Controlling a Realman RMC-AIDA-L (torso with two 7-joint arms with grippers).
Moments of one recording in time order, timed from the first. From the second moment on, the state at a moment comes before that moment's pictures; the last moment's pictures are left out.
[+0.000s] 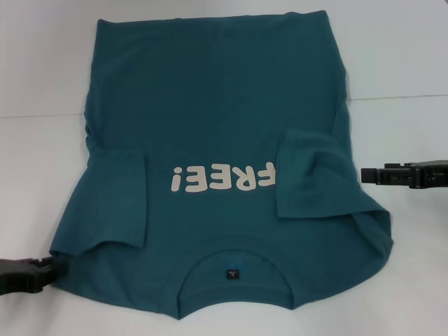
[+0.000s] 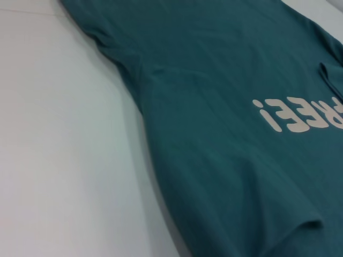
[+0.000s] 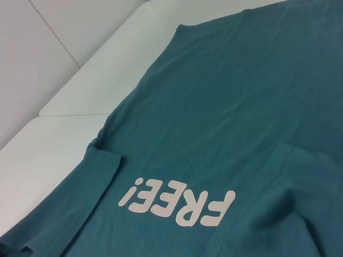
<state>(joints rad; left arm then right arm) -0.36 -2.11 0.67 0.81 2.23 1.23 -1.80 0.44 2.01 -0.75 -0.99 -2.11 -1.41 2.13</state>
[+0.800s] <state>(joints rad) -0.36 -2.14 0.67 0.87 2.22 1.29 -1.83 0.44 1.97 -0.73 -1.00 -2.12 -1.46 2.22</state>
